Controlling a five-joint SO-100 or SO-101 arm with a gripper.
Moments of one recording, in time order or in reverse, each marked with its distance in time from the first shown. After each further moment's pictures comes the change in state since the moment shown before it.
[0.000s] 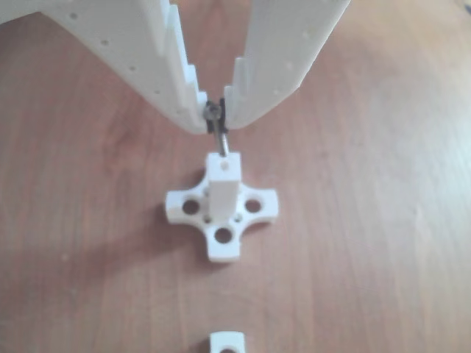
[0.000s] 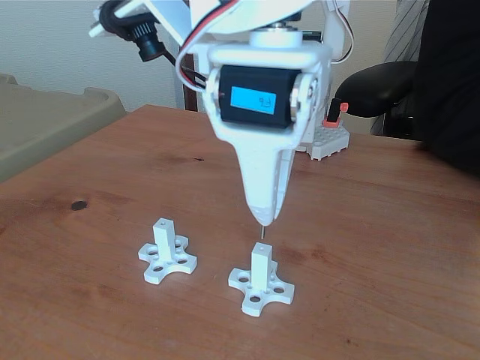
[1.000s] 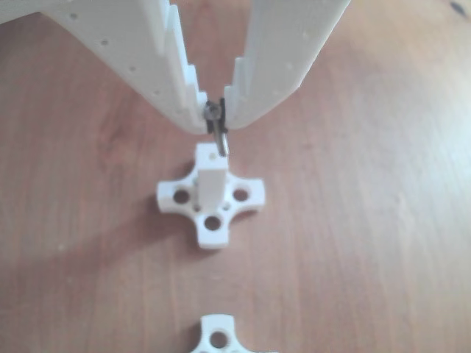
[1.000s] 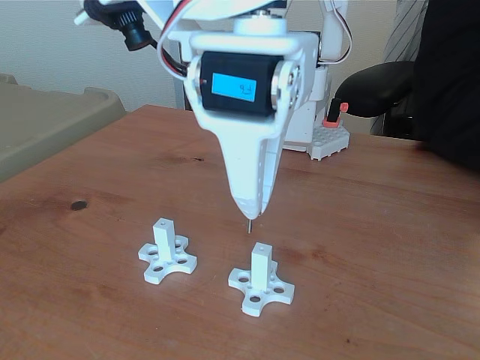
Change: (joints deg) arm 1.9 0.0 -1.4 1.2 -0.8
